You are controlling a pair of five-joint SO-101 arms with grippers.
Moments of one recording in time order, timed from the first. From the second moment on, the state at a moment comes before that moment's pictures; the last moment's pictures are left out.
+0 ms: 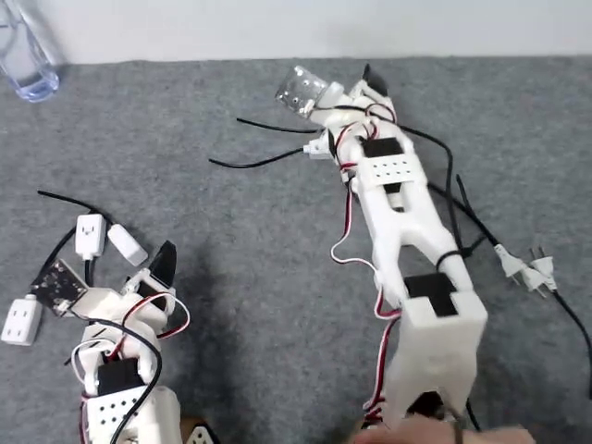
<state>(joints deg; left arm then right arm) -18.5 -82.0 97.5 38.5 39.0 -11.7 22.5 -9.0 28.6 50.2</state>
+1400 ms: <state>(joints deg) -18.1 -82.0 97.5 38.3 39.0 -11.2 -16.6 3.5 100.3 18.2</state>
